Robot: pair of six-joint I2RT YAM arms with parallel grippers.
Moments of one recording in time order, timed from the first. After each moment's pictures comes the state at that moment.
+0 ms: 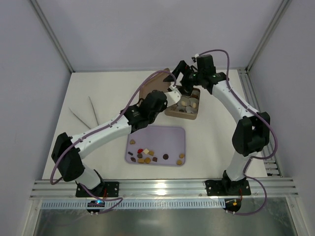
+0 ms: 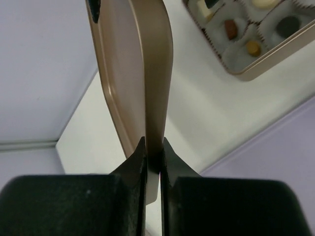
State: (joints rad) left arm -0.90 1.54 1.30 -0.32 -0.57 0.47; right arm 0.32 1.83 1.66 -0.48 -0.56 0.89
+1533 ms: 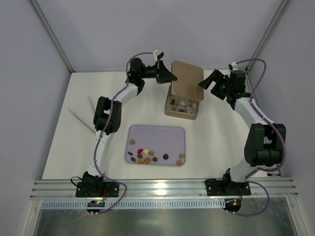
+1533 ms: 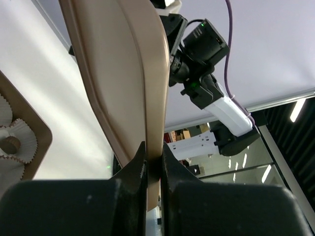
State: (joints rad) left arm -0.38 2.46 2.04 0.75 1.22 -1.57; right arm -0.03 1.59 1.15 -0.06 -0.36 0.57
